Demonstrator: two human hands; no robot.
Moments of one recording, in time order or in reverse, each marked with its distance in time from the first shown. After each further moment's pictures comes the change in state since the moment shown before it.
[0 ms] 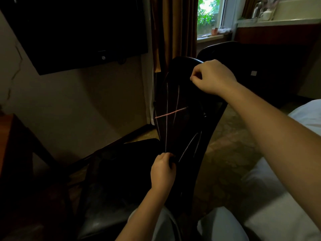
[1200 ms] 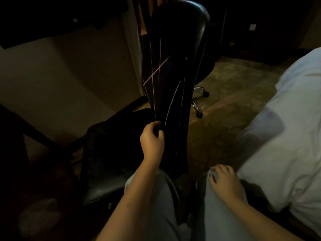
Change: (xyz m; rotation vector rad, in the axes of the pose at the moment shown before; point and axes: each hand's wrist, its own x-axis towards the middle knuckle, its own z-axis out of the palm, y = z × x) left_hand -0.014 -0.012 0.019 -0.200 0.083 -0.212; right_hand -0.390 0.022 0.217 0.079 -0.527 0.642
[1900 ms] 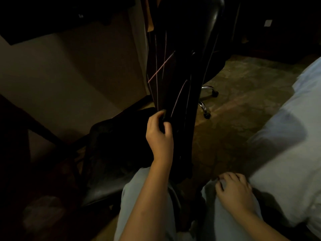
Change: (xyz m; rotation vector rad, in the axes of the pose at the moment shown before) left_hand 0.003 0.012 0.033 -0.170 0.290 0.149; right_hand 0.017 0.009 0.006 -0.068 -0.102 0.043
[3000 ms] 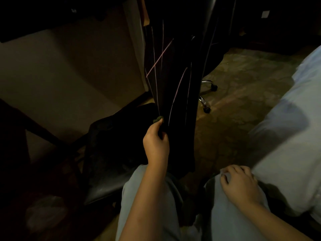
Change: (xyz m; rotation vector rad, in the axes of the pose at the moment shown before) left_hand -0.014 -0.034 -0.020 0.190 -0.200 -0.131; right_hand -0.008 -0.002 0.005 -0.005 0.103 -0.002
